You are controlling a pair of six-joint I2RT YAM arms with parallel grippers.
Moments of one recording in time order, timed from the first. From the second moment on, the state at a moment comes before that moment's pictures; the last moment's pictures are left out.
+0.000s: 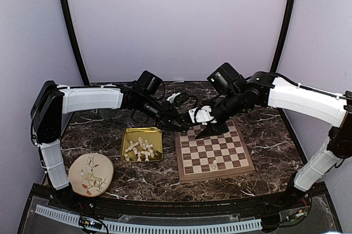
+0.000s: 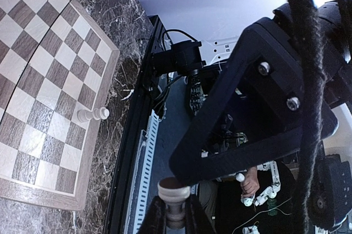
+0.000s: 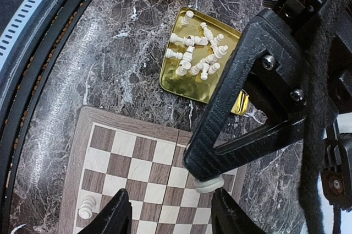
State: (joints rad) left arm -0.74 1.89 1.43 -0.36 1.19 -0.49; right arm 0.91 1.53 1.39 -0.83 -0.35 -1.01
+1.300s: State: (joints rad) left arm -0.85 1.59 1.13 -0.09 0.69 -0.28; right arm 0.70 1.45 1.29 -0.69 -0.66 -0.70
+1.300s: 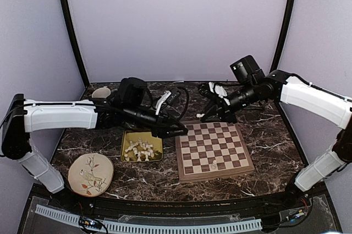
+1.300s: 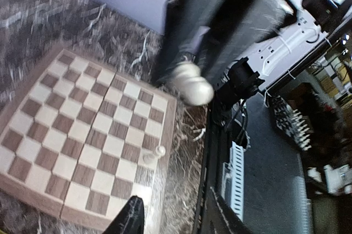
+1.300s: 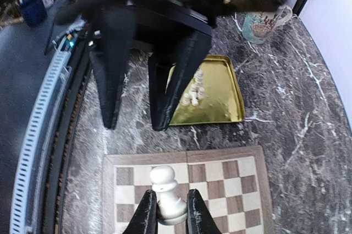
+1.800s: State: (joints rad) left arm -0.99 1.52 1.02 0.33 0.41 -0.05; right arm 0.64 1.45 1.23 -0.62 -1.00 -0.52
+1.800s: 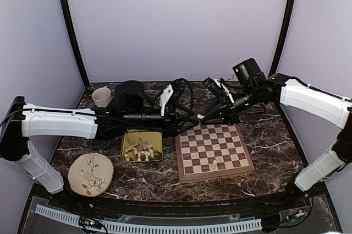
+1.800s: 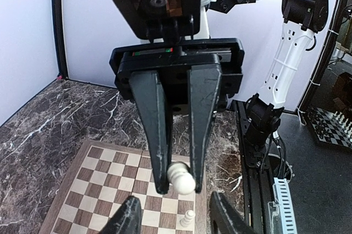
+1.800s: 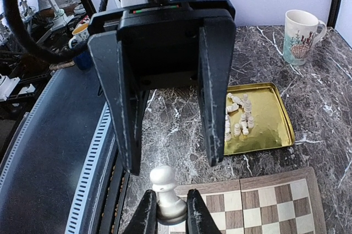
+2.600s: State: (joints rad) left arm -0.99 1.59 1.06 0.37 0.44 -0.07; right arm 0.64 1.45 1.19 -0.58 -1.02 -0.48
